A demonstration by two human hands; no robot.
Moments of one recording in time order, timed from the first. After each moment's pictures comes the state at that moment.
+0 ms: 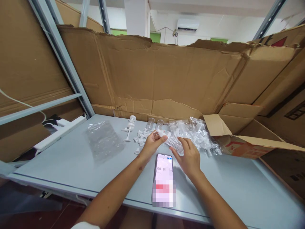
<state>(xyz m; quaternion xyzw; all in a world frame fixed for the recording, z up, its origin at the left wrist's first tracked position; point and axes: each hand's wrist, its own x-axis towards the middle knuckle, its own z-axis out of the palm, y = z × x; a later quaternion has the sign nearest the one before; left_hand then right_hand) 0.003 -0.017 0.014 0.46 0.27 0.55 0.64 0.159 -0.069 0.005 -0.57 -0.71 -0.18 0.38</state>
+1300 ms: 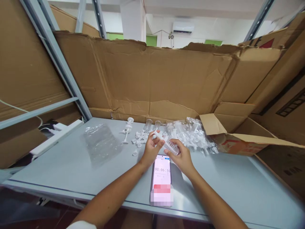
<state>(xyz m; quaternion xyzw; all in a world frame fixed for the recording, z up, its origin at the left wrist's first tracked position) 0.016 -0.029 -0.005 0.49 0.24 0.60 0.58 0.149 -0.072 0.009 -0.55 -0.66 0.19 0.48</state>
